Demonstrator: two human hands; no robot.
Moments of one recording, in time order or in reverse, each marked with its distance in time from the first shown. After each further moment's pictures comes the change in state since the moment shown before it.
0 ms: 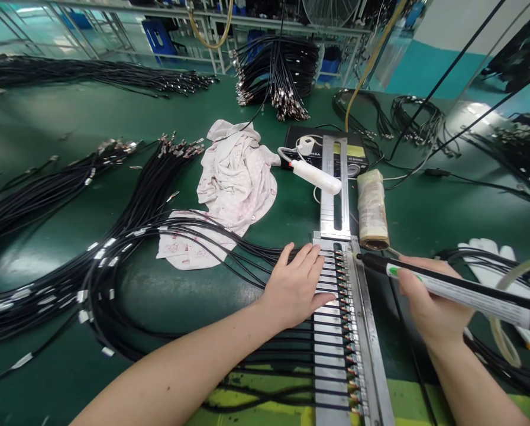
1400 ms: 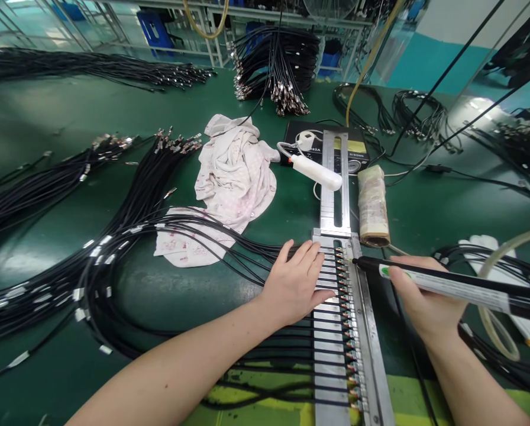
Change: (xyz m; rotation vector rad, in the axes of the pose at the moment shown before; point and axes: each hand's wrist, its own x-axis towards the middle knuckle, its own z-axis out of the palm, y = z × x) left_hand 0.000 -0.001 0.000 0.001 -0.018 0.006; right_hand 0.001 -0.004 0.006 -0.075 -0.019 -0.147
